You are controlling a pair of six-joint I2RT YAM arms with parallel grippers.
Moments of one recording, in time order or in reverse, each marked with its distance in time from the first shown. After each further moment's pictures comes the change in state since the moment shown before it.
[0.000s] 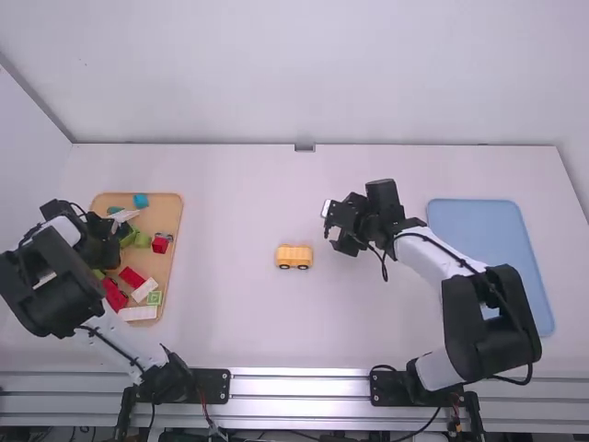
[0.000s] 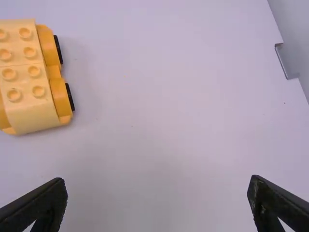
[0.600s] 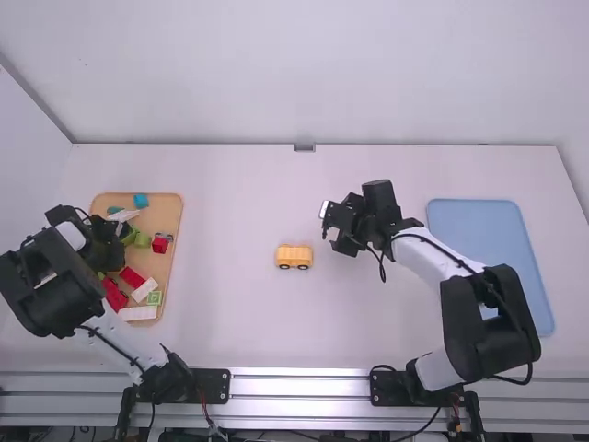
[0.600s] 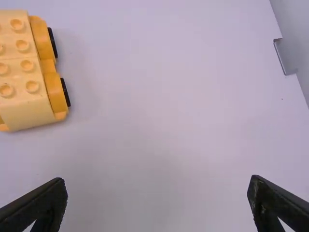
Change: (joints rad) left arm 0.000 0.000 -0.062 0.084 0.053 -0.008; right arm 0.029 0.000 0.000 0.000 0.060 -0.002
